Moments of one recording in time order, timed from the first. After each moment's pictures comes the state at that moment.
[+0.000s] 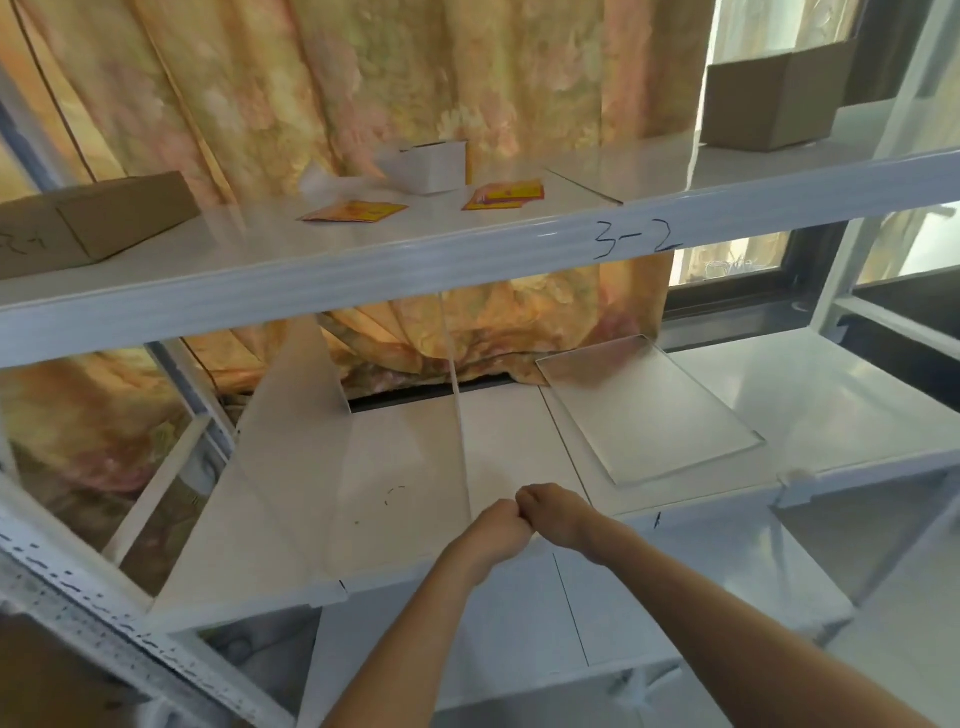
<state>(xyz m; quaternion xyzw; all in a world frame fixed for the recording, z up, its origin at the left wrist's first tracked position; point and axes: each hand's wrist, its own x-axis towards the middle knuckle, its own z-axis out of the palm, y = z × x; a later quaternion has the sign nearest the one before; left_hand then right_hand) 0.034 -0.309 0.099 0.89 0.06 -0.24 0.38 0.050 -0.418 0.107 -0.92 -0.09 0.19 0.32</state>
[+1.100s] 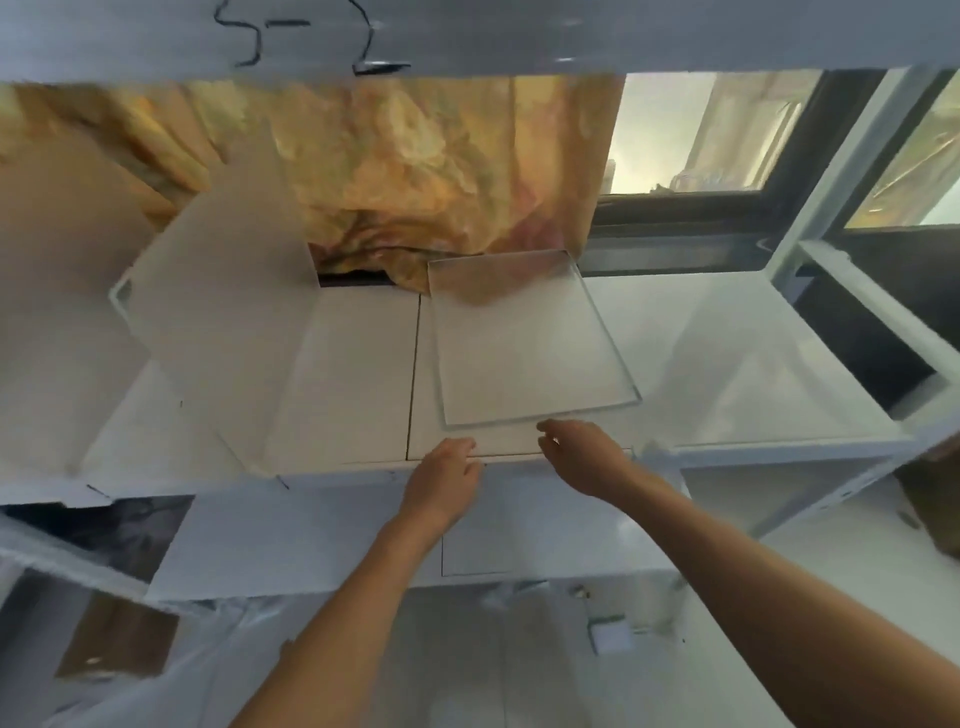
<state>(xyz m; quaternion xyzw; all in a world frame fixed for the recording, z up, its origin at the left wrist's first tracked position) 0.102 -0.523 -0.013 0.94 0.07 -0.09 0.32 0.158 -0.707 0.008 -0.96 -0.13 0.15 0.18</state>
